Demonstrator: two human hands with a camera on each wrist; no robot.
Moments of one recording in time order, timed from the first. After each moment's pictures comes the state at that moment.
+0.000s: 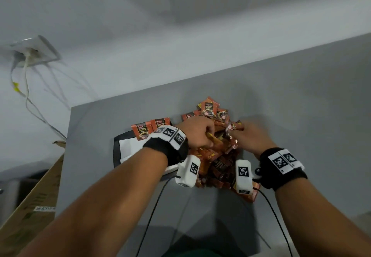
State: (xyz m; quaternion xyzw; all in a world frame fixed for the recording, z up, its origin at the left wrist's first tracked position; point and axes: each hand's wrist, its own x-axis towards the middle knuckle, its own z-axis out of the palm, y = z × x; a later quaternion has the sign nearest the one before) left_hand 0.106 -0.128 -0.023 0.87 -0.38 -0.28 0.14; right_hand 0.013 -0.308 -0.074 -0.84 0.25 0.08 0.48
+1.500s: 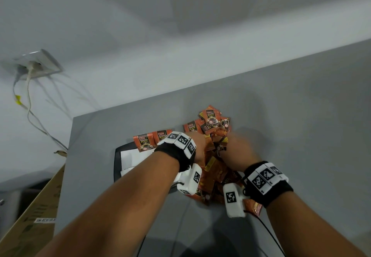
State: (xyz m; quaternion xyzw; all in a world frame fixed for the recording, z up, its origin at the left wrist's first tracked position) left_hand 0.114 -0.138 -0.030 0.86 -0.38 -0.33 -0.07; right_hand 0.030 -0.273 -0.092 -0.95 0.17 0.13 0.24
